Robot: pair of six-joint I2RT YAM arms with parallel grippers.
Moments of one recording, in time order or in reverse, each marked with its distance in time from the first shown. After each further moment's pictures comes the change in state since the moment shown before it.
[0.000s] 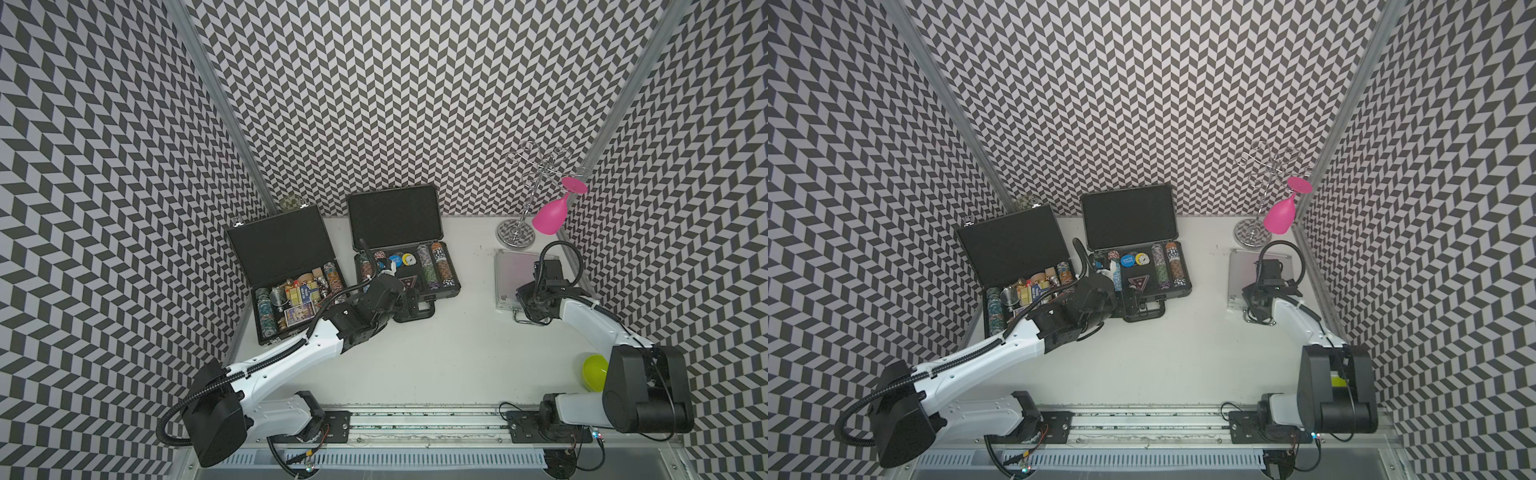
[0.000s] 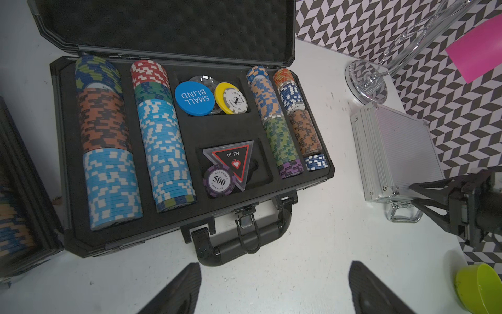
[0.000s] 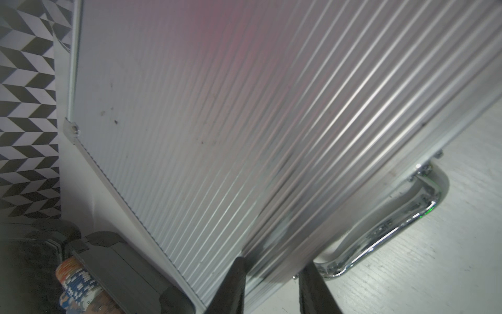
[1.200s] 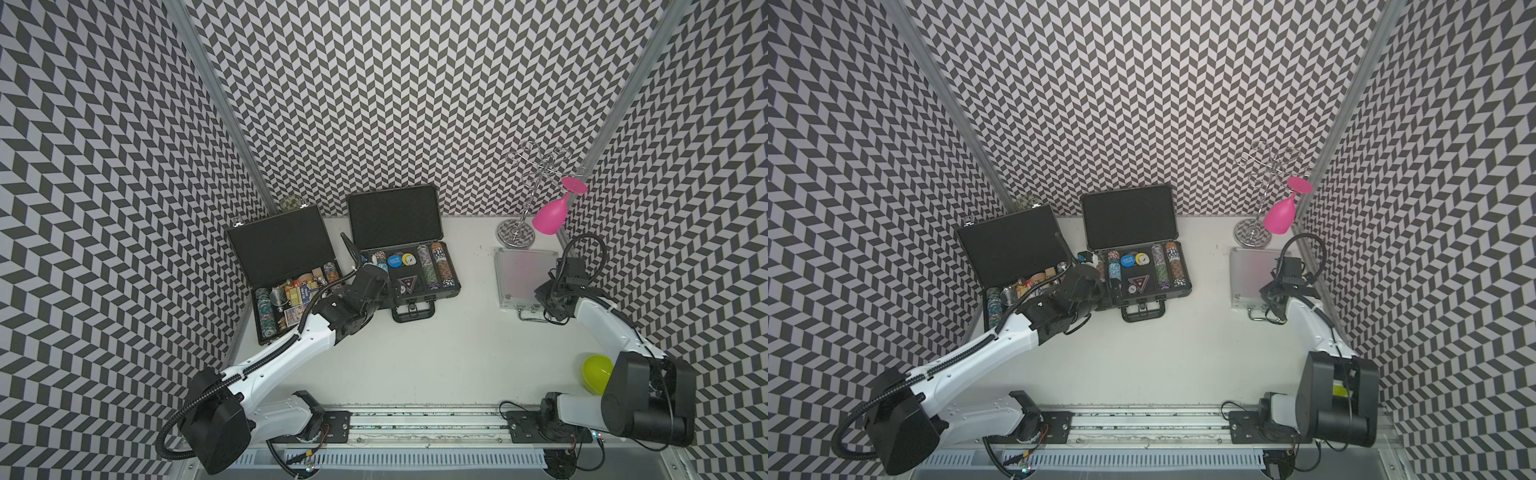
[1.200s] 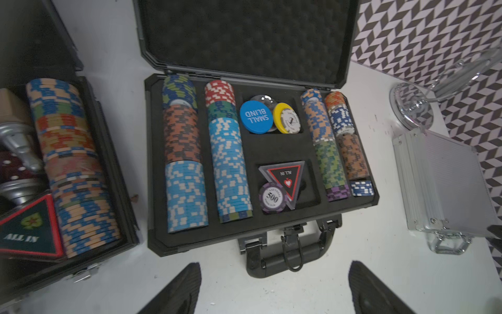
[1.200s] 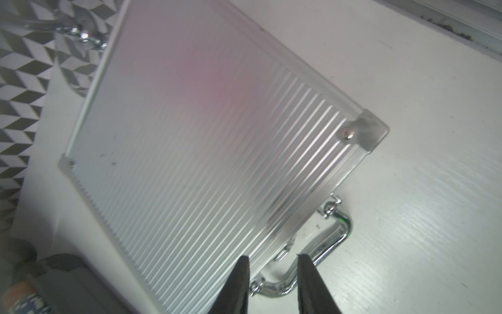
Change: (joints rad) left arm 0.179 -0.014 0.022 -0.086 -0.005 0.016; right arm -0.085 -0.066 0.076 -0.087 0.078 -0.278
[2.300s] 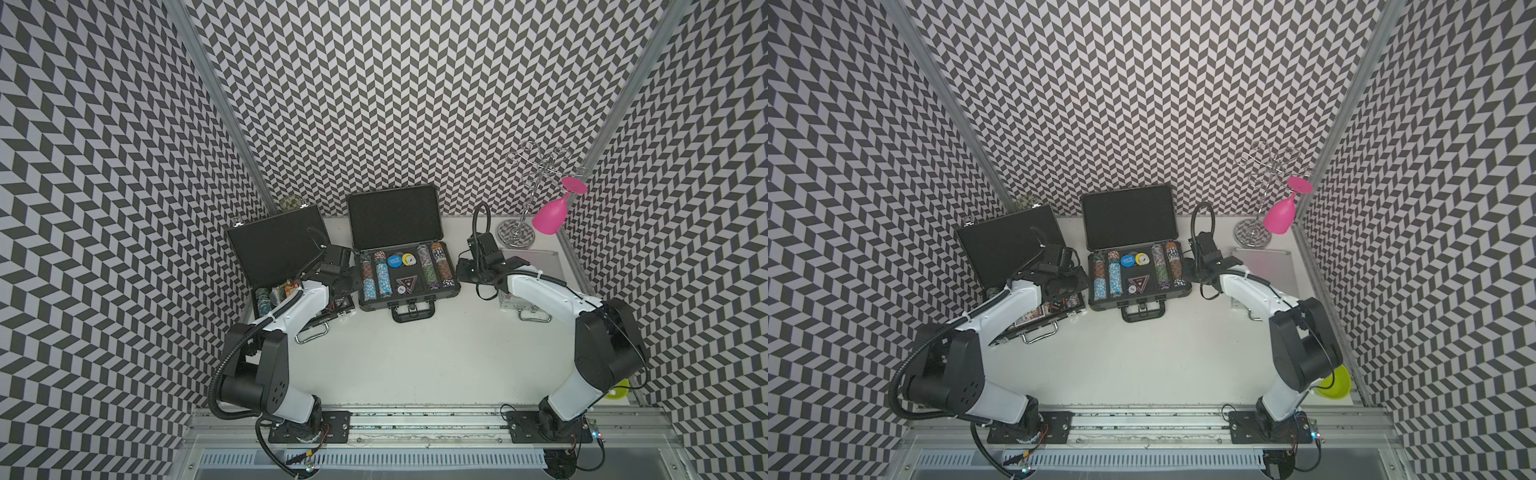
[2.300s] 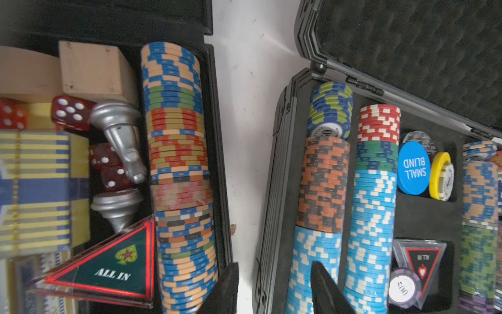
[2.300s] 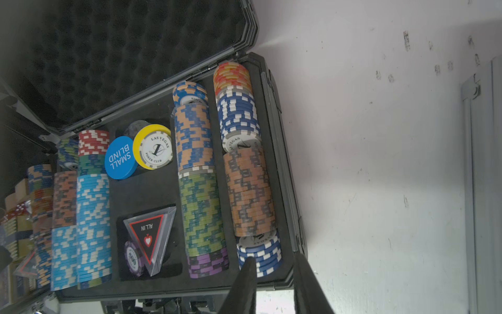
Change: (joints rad) left arm 0.410 0.309 0.070 0.005 0.216 0.057; right arm 0.533 0.363 0.333 0.145 -0.079 -0.341
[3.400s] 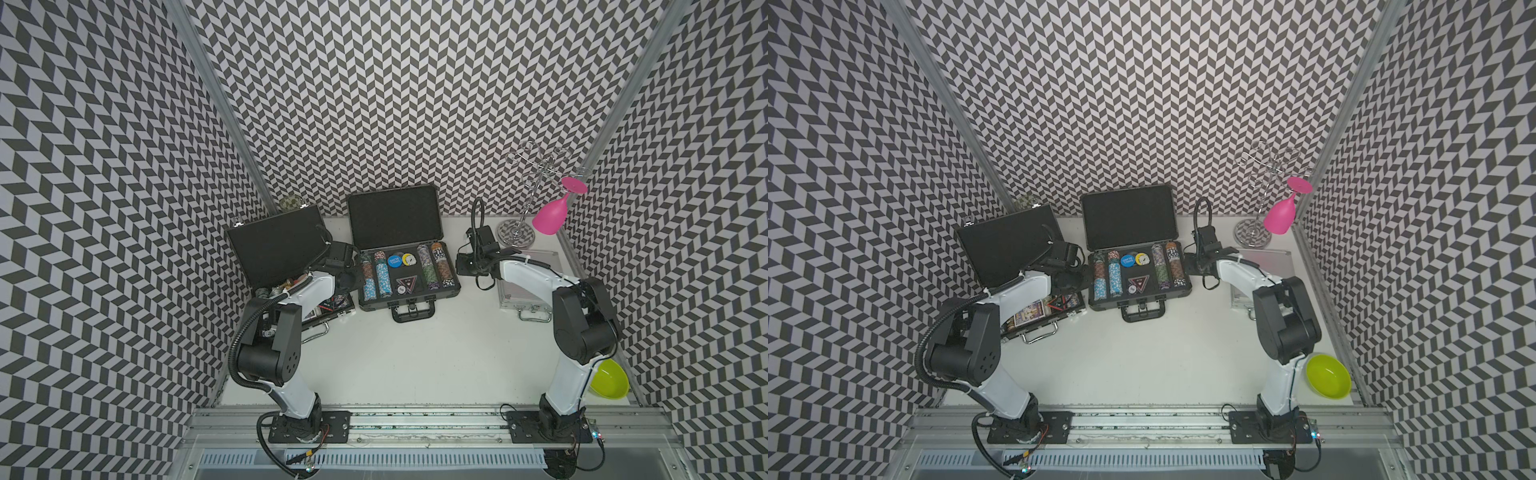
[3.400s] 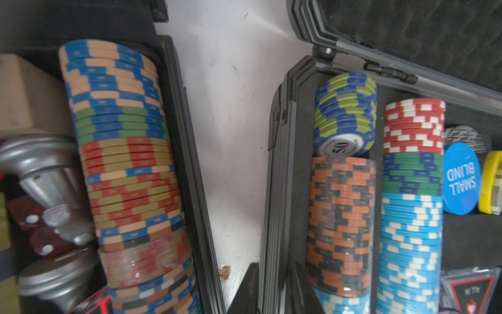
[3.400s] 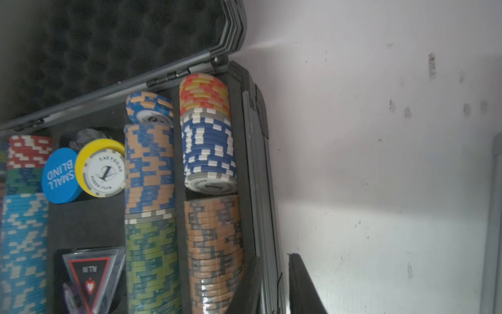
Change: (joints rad) left arm 0.033 0.157 0.057 0.059 0.045 0.102; right arm -0.077 0.200 0.124 0.021 -0.100 -0.154
